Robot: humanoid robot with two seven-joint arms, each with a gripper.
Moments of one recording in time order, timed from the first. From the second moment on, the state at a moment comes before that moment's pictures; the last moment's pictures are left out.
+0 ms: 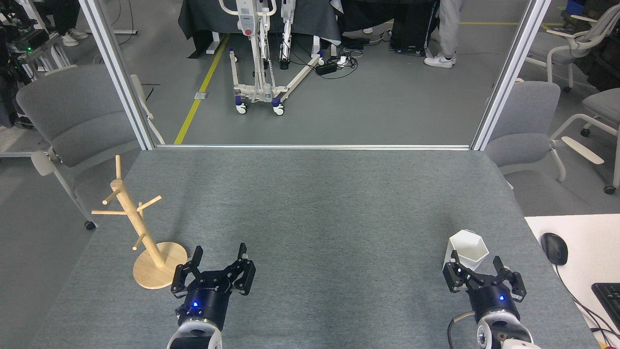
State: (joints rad) left arm -0.08 -0.13 0.01 -1.48 -1.50 -0.02 0.03; right arm -0.22 -0.08 -0.20 -1.10 1.46 -0.10 -0.03
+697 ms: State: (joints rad) left arm -0.10 -0.13 0.01 -1.44 -1.50 0.00 0.04; right arm -0.28 -0.08 -0.20 -1.03 1.46 -0.10 -0.03
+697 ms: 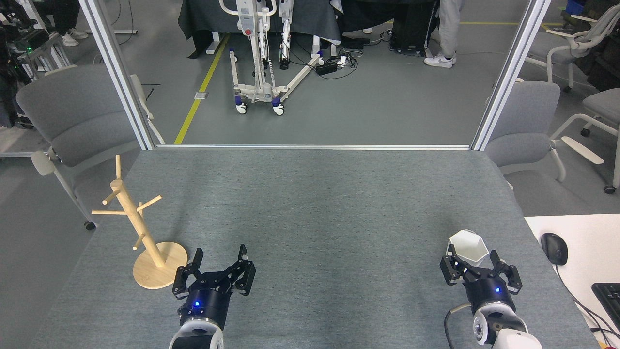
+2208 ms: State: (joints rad) left arm -0.13 -0.11 0.01 -1.45 -1.50 0.01 0.03; right arm -0.44 -0.10 -0.18 -0.81 1.49 -0.10 -0.04
